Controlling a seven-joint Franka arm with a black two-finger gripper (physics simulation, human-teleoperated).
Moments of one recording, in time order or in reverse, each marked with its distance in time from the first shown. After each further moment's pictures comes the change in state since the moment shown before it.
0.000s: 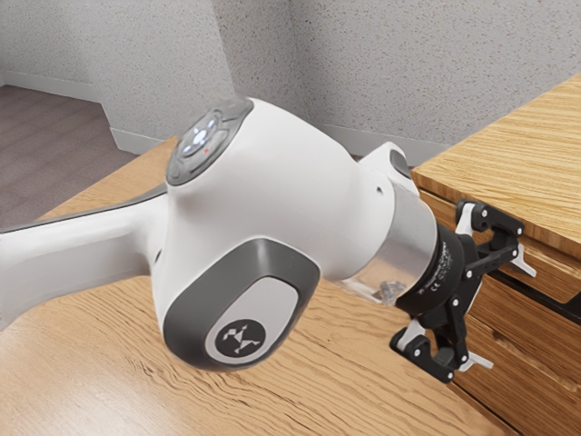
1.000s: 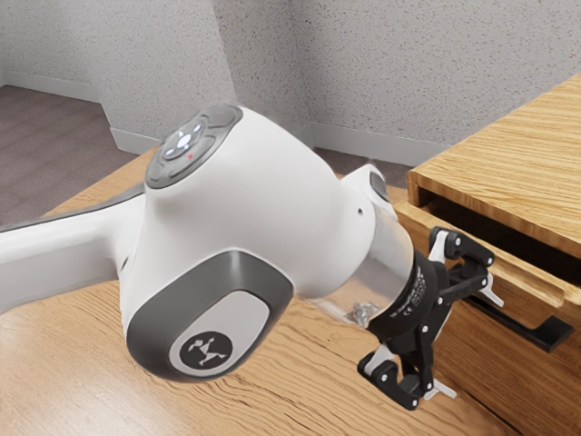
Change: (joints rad) arm -0.003 -0.060 0.000 -0.046 0.012 -0.111 -0.047
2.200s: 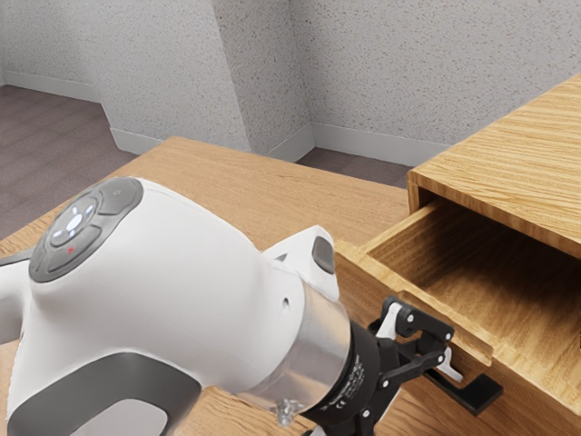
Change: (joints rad) arm -0.022 -0.208 -0.052 -0.201 -0.010 -0.038 -0.004
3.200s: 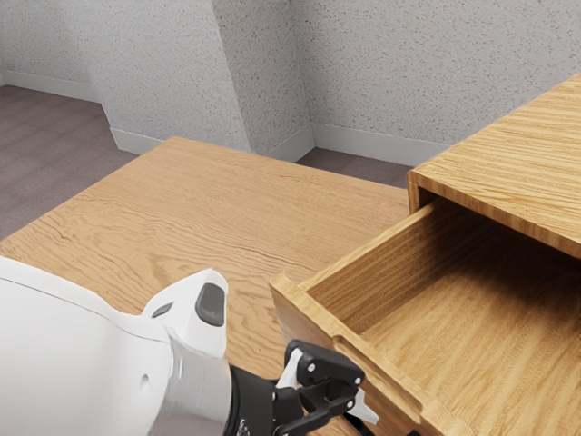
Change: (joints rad) arm -0.016 -0.265 -0.026 -0.181 0.003 -0.054 -0.024
